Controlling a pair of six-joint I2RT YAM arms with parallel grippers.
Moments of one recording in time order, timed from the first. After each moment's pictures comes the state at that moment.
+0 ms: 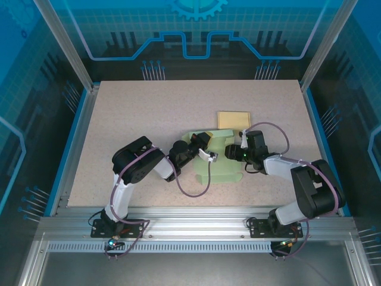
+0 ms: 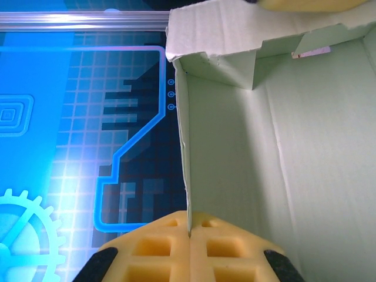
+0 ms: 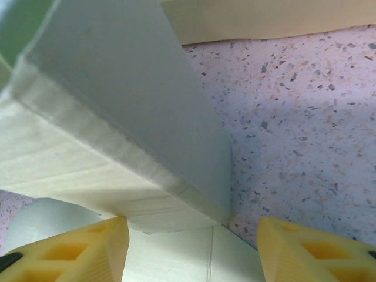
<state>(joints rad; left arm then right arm) -0.71 2.13 0.79 1.32 0.02 1.57 0.29 1.47 0.55 0.11 -0.19 0.40</state>
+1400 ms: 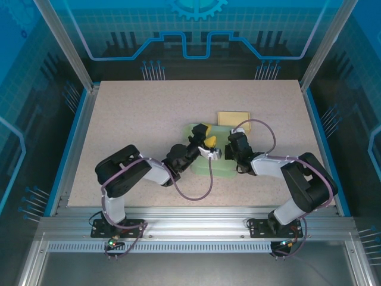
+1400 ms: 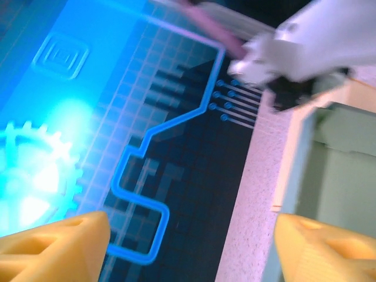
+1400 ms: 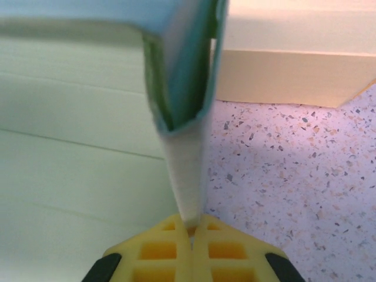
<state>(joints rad) -0.82 1.87 0.71 1.28 -0.20 1.20 0.50 1.56 0.61 0.15 0.32 0.34</state>
